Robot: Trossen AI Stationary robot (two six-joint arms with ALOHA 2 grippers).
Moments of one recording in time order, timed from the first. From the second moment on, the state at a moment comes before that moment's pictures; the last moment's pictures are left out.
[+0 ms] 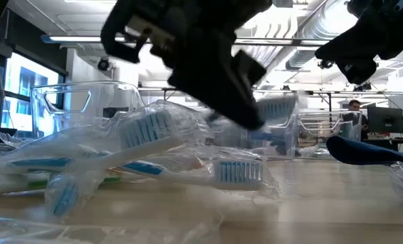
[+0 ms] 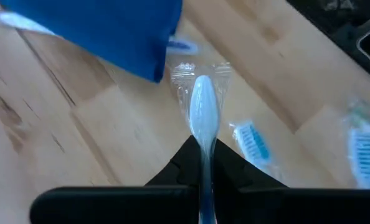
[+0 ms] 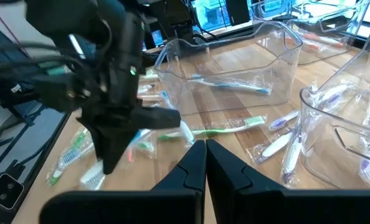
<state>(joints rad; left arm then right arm) -0.28 2.03 1.44 -0.23 0.24 0.29 0.55 0.92 0.27 0.35 0.60 0.45</state>
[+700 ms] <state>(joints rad) -0.28 2.00 2.05 -0.79 -0.08 0.41 0.55 0.92 0.27 0.26 0.55 0.53</state>
